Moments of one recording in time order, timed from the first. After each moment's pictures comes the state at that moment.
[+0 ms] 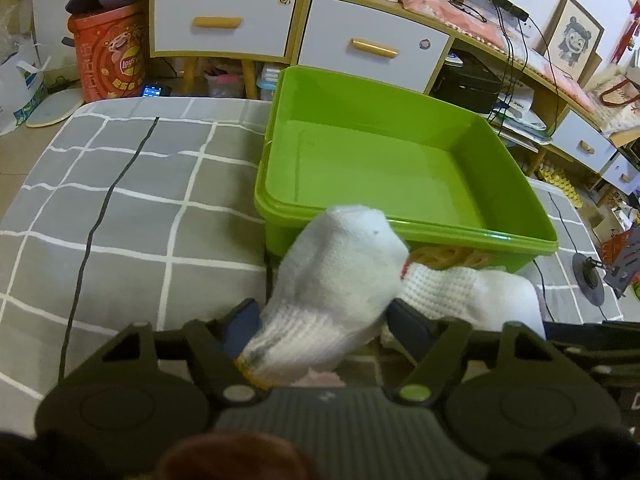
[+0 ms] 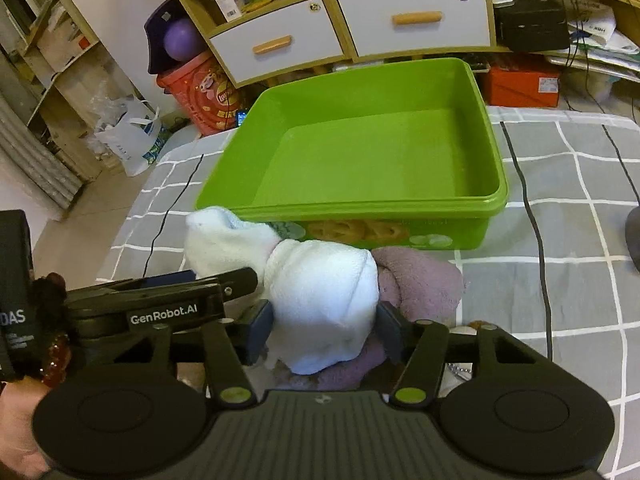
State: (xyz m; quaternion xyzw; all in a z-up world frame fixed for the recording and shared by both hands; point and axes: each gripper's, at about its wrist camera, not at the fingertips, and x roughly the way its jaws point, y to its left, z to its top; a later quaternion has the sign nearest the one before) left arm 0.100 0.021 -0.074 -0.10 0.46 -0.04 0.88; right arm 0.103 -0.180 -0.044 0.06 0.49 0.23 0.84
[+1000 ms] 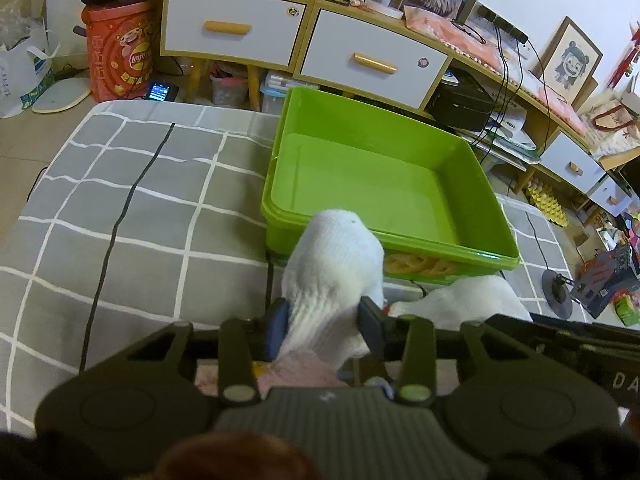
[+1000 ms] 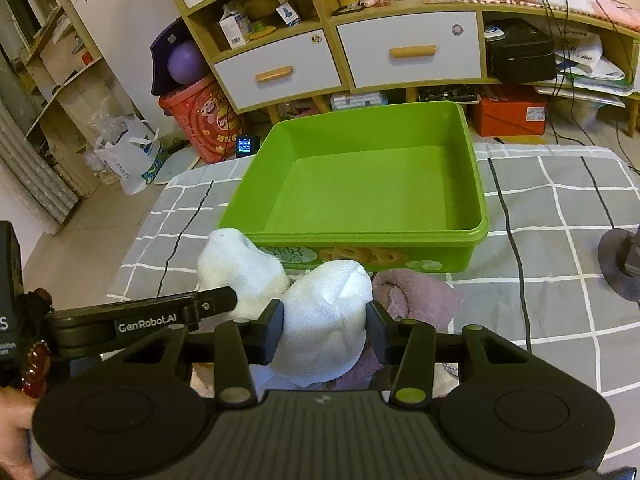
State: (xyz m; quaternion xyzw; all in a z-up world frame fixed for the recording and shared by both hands) left arm 0.077 0.030 -0.040 -0.14 0.46 -0.04 0.88; right arm 0.083 -0.182 -0.009 0.06 0.46 0.21 0.86
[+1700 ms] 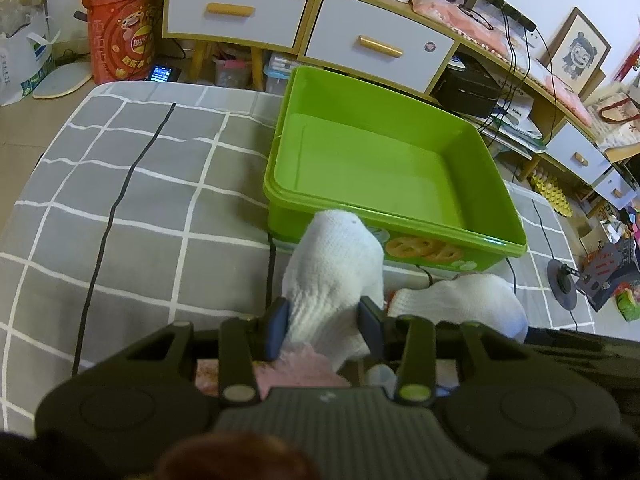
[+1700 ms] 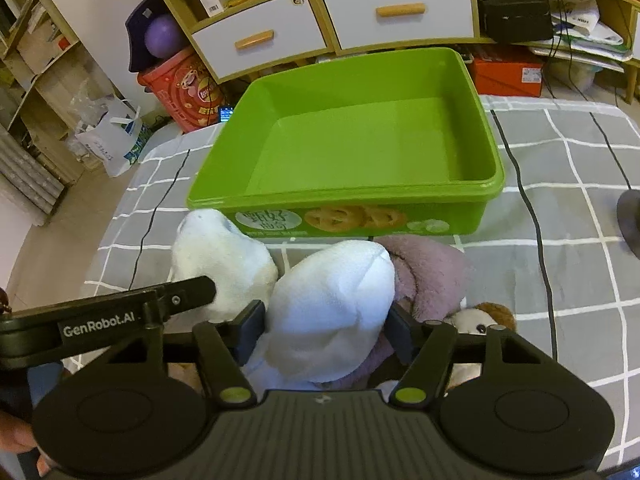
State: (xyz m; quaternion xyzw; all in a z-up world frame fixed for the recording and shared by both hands) left arm 0.080 0.029 -0.049 -0.14 0.48 -0.04 0.86; right arm 0.099 -0.169 -0.043 0.05 0.50 0.19 0.84
